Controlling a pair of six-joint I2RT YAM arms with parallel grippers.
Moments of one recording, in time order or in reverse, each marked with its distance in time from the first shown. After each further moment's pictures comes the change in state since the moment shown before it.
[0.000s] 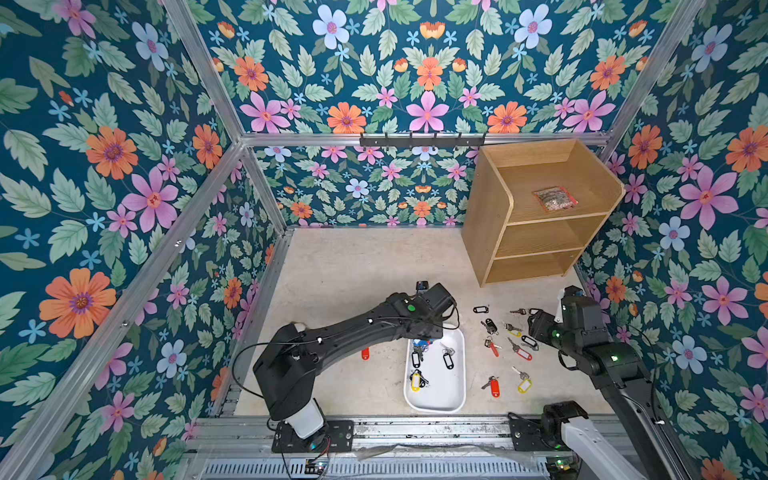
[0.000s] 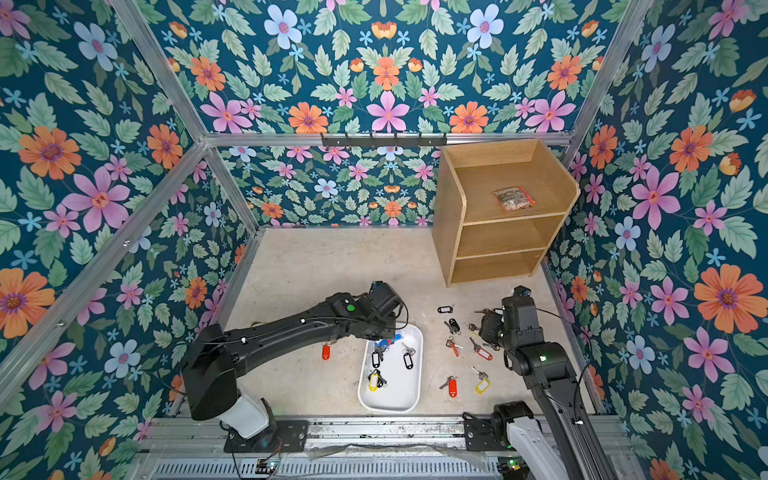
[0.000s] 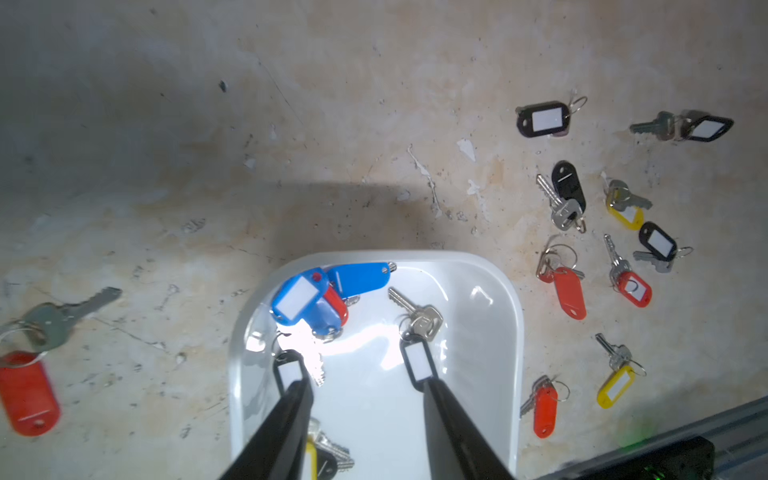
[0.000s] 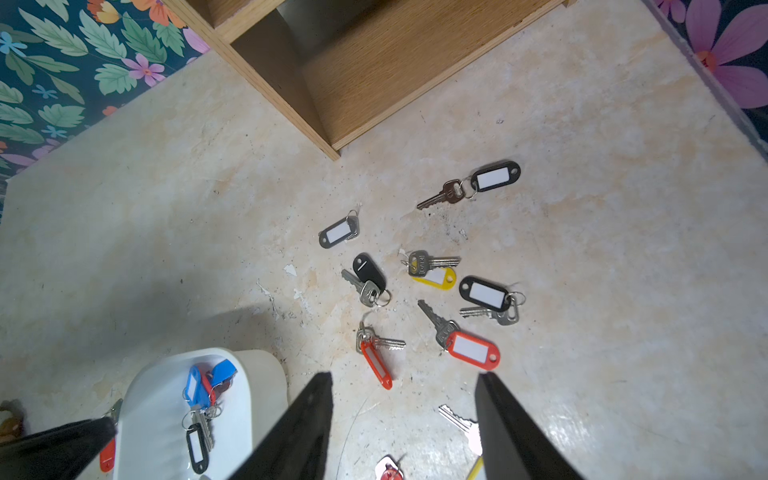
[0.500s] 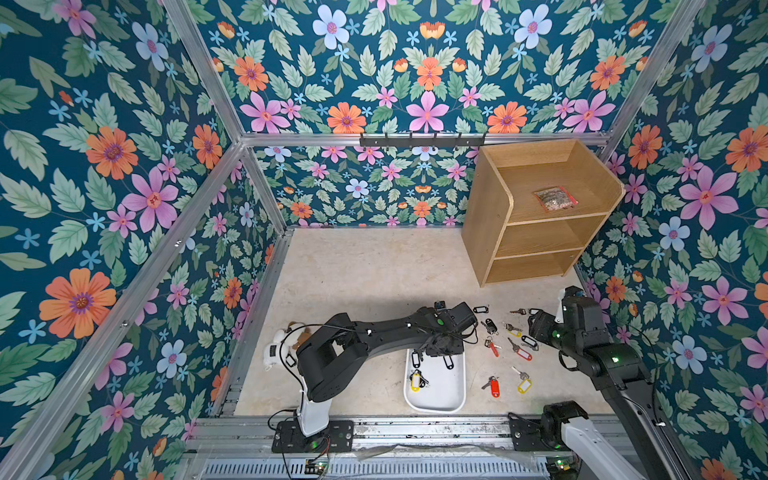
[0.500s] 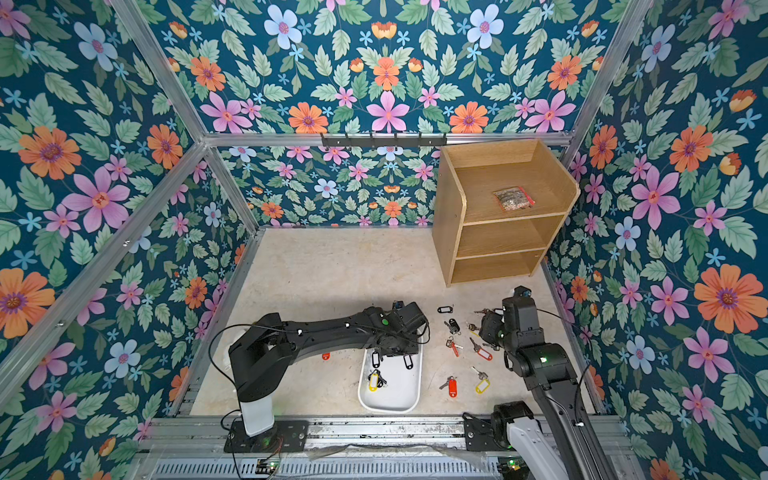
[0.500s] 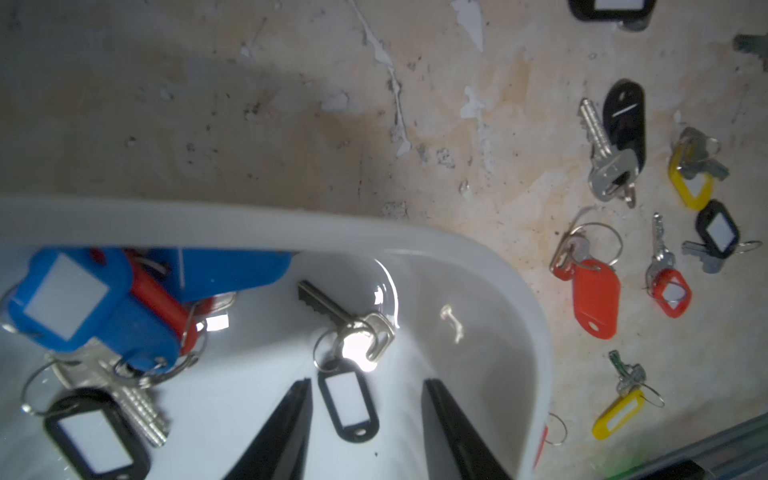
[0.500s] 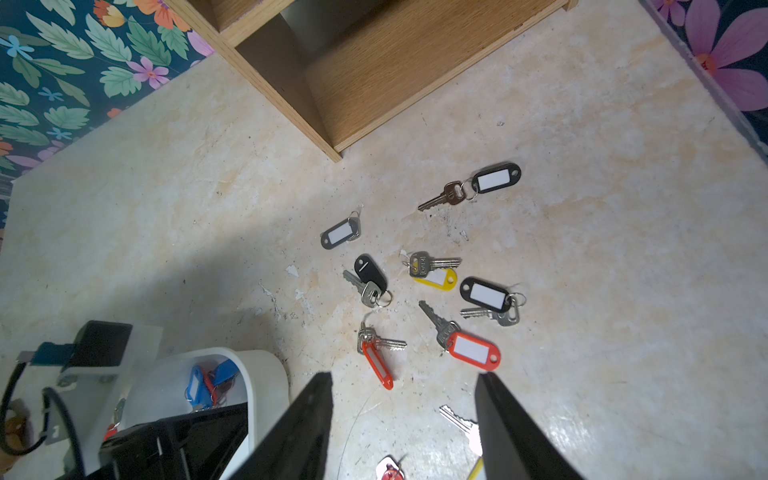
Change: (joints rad) left arm -0.079 0.233 0.034 0.129 0.088 -0.161; right arm 0.001 -0.009 0.000 0.000 0.000 0.000
